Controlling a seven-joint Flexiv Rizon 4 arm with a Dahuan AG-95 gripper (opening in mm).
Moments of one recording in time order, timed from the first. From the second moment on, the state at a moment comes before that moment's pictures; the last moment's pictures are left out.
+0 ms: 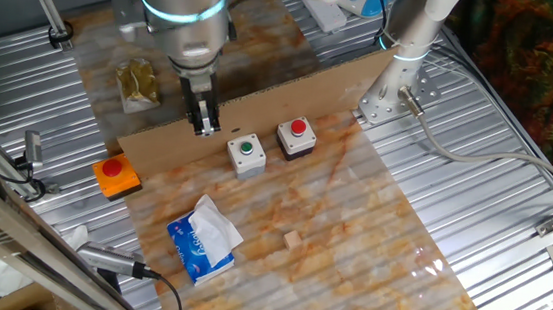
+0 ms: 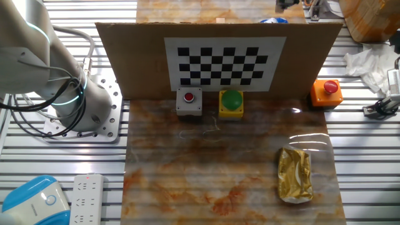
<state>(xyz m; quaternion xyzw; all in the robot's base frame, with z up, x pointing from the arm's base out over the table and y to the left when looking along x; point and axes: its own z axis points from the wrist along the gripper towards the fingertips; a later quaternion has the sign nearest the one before) 0.546 0.137 0.292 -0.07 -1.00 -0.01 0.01</state>
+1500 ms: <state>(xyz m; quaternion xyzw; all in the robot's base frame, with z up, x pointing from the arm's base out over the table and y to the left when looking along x) 0.545 0.139 0.304 -0.08 -1.00 0.00 0.04</state>
